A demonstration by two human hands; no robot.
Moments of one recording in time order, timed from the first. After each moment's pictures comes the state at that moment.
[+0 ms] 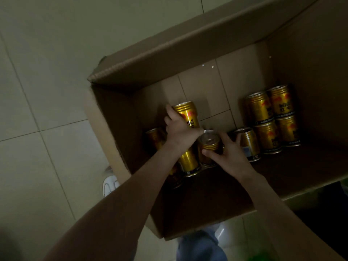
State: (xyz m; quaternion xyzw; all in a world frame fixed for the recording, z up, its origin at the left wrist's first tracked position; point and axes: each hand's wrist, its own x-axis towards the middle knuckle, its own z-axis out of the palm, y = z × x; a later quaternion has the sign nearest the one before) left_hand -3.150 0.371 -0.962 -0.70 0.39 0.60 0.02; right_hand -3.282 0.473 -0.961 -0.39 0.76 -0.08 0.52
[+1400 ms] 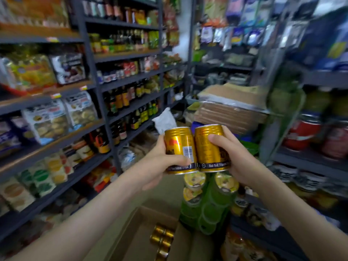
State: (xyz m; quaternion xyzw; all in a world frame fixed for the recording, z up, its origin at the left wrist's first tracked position) left_hand -3.133 0.563 0.043 -0.06 0.67 0.74 -0.02; right_hand -3.218 0.739 0.055 -0.22 0.64 -0.70 0.22
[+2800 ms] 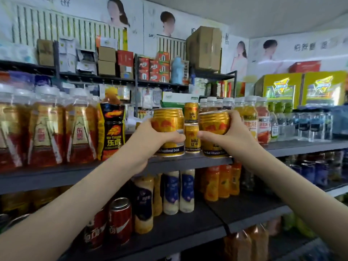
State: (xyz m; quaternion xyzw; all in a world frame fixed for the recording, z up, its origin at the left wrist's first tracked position) left_hand -3.335 1.385 0.242 0.30 0.69 0.66 -0.02; right_hand -3.254 1.570 0.245 -0.06 0.81 -0.44 -0.39
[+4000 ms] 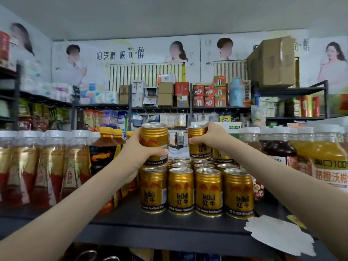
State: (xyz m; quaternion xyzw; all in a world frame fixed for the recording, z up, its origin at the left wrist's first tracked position) left_hand -3.442 1.438 0.299 0.14 0.71 0.65 -0.24; right_hand -3.509 1.647 0.343 -0.16 0.86 -0.44 -0.20
